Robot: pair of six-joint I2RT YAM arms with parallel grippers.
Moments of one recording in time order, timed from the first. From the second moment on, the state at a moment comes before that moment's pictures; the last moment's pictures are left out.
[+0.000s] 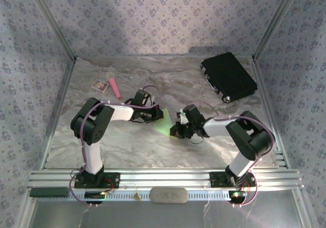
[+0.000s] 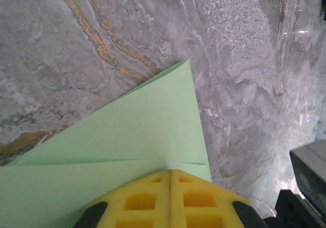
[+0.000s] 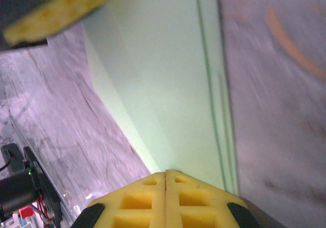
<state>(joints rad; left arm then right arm) -0.57 1.91 0.93 0.09 0.55 -0.79 0.64 1.62 0.58 0.12 -0.55 0.77</state>
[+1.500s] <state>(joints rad) -0.56 1.91 0.92 0.13 0.58 -0.86 0.68 1.39 0.44 0.09 -0.41 1.01</state>
